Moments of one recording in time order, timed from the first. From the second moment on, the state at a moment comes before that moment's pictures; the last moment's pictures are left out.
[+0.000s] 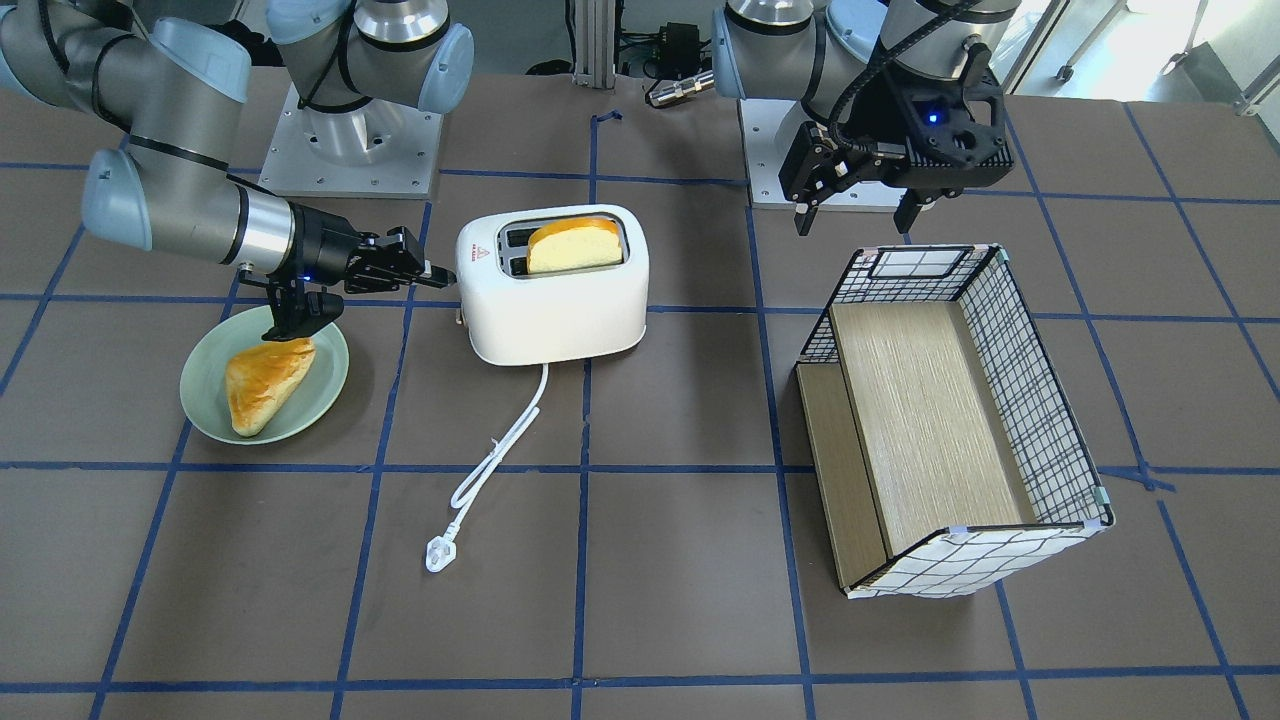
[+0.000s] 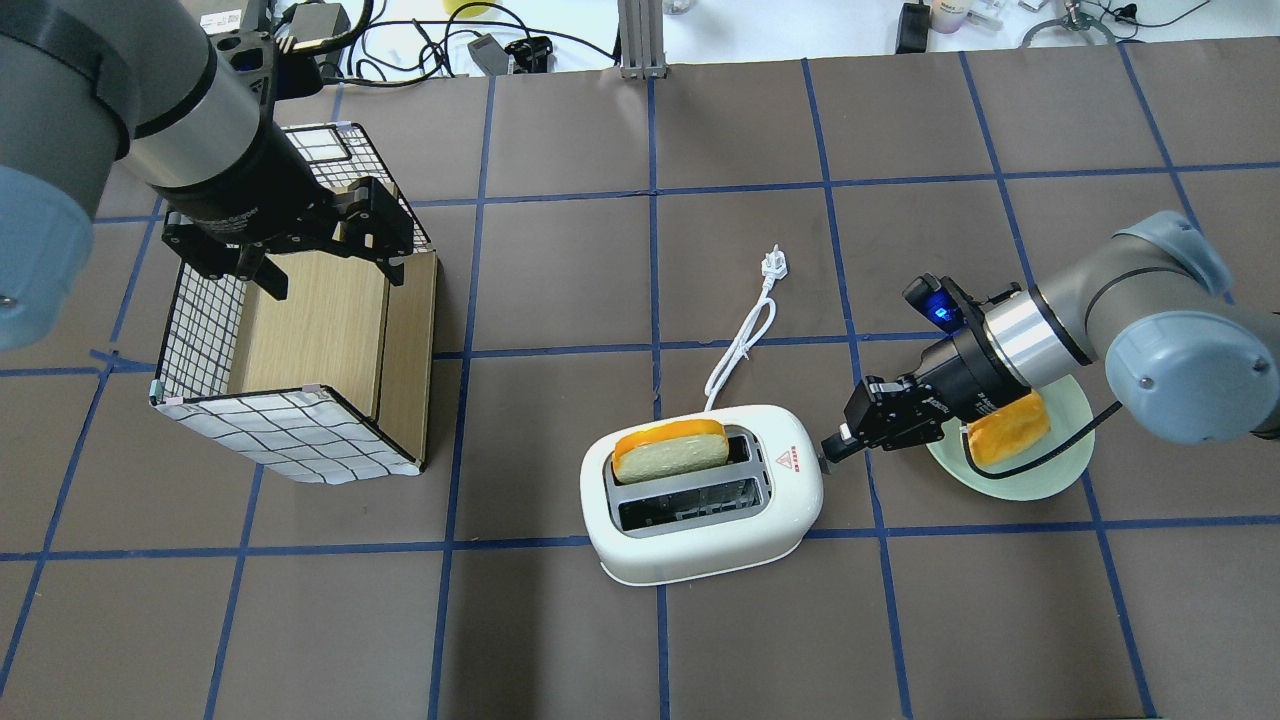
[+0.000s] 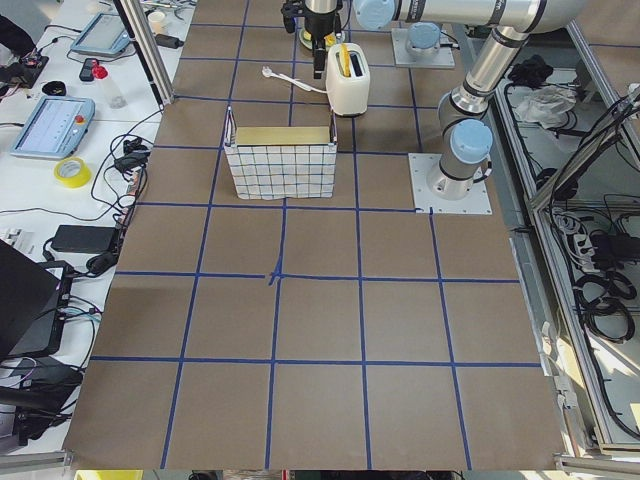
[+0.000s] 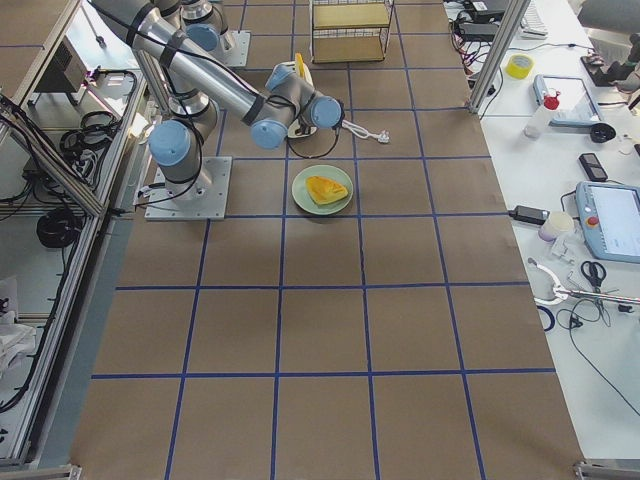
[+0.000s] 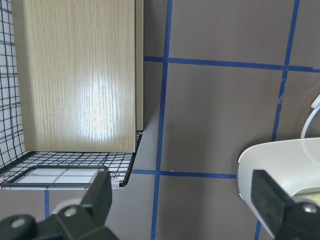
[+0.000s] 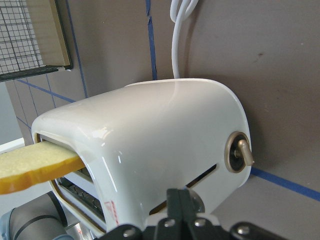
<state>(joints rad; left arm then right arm) -1.58 -1.46 -1.67 -1.53 1.56 -0.10 1.27 -1.55 2.17 -1.62 -0.91 -0.55</state>
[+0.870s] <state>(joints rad) -1.58 -1.46 -1.67 -1.53 1.56 -0.10 1.27 -1.51 2.21 -1.71 -0.92 -0.50</state>
